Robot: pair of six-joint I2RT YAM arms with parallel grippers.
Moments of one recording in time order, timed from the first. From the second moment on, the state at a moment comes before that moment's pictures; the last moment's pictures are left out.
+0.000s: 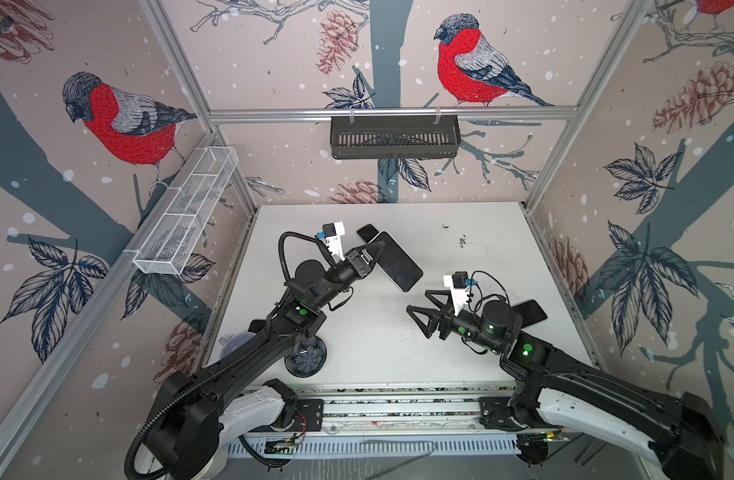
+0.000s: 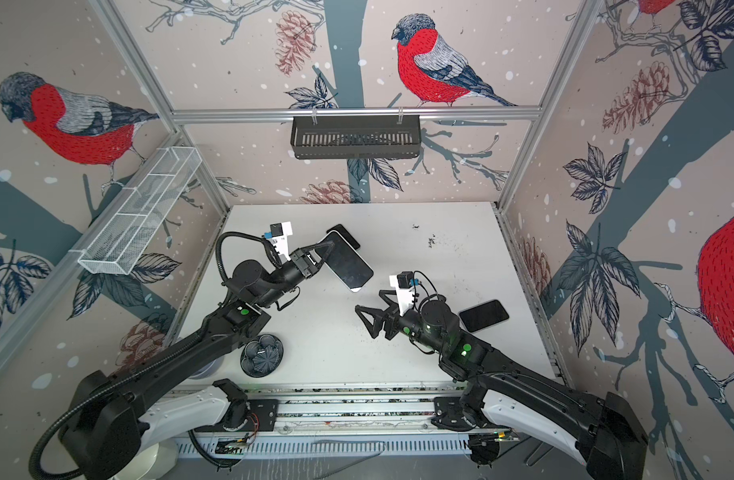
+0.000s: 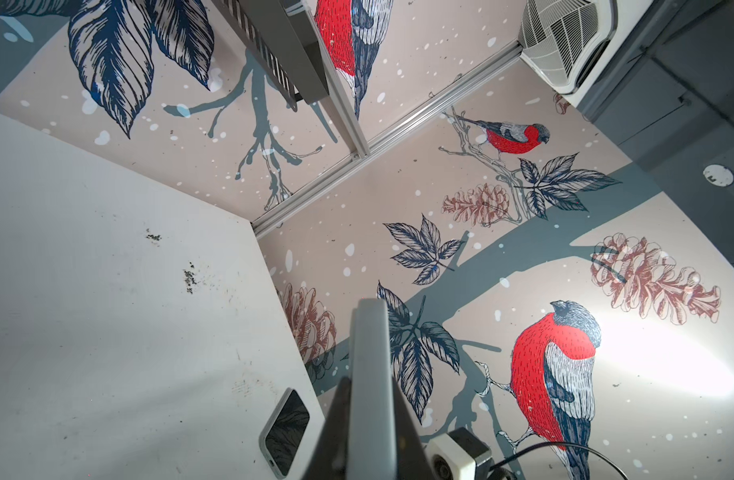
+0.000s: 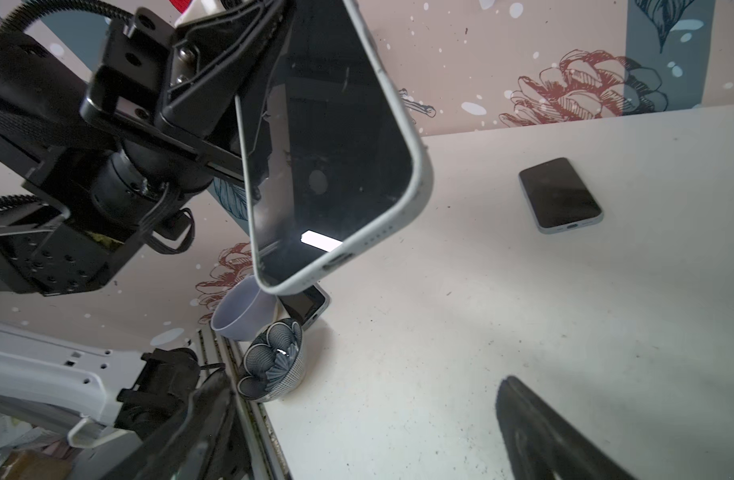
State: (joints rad) left arm -0.58 1.12 0.68 0.63 0.31 -1.09; right arm 0.91 0.80 0.44 0.24 -0.13 0.48
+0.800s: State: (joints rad) left arm -0.58 1.21 0.64 0.84 0.34 -1.22; right arm 0.68 0.94 0.37 0.69 -0.60 0.79
